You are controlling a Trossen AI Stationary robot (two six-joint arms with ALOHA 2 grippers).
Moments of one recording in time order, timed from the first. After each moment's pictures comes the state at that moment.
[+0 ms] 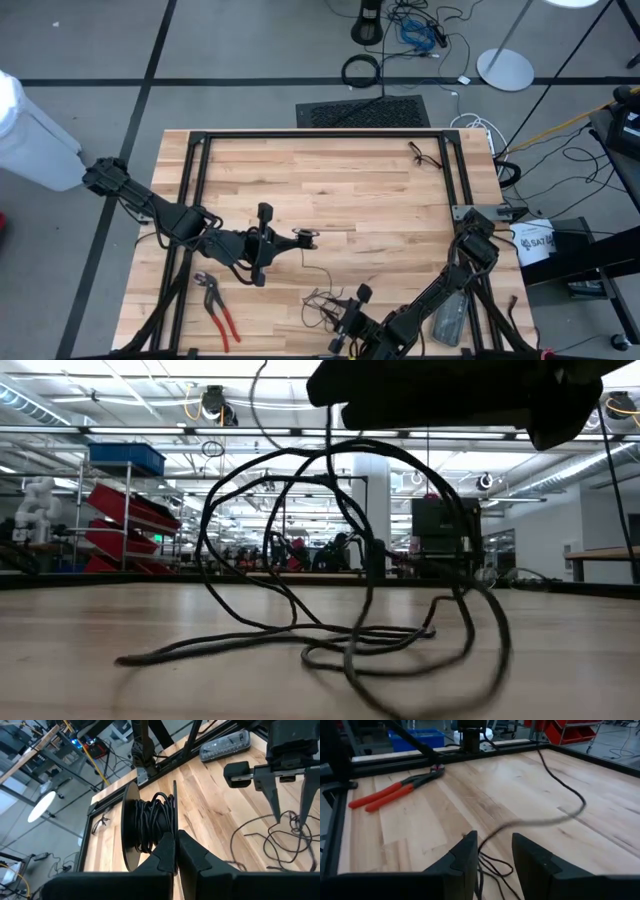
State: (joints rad) left arm -0.50 1.28 1.12 -0.32 -0.54 0.32; right arm 0.79 2.21 1.49 -0.14 1.20 0.87
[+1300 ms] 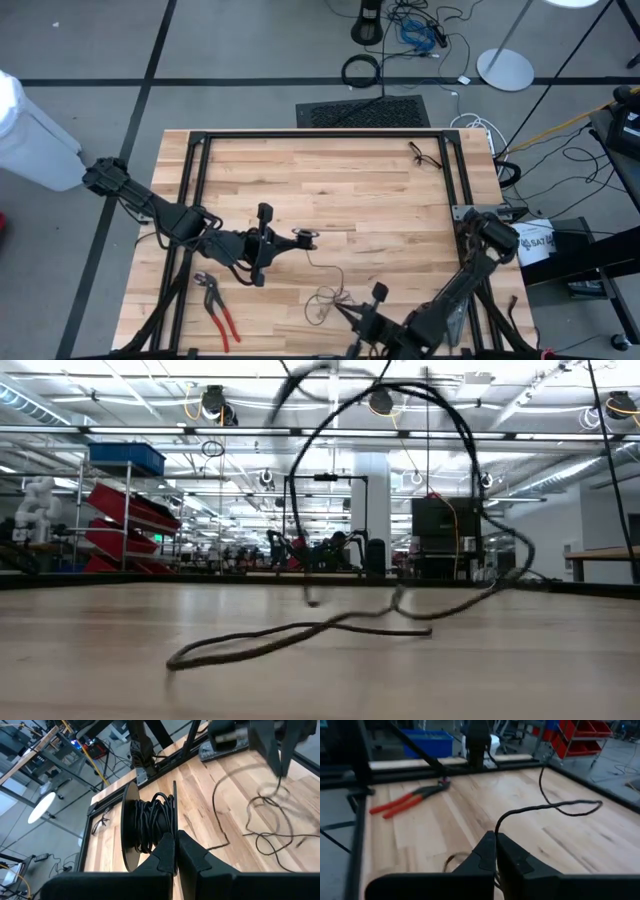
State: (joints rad) left arm -0.50 1.28 1.12 -0.33 -0.54 0.32; right arm 0.85 2.03 1.49 -0.35 1.22 0.82
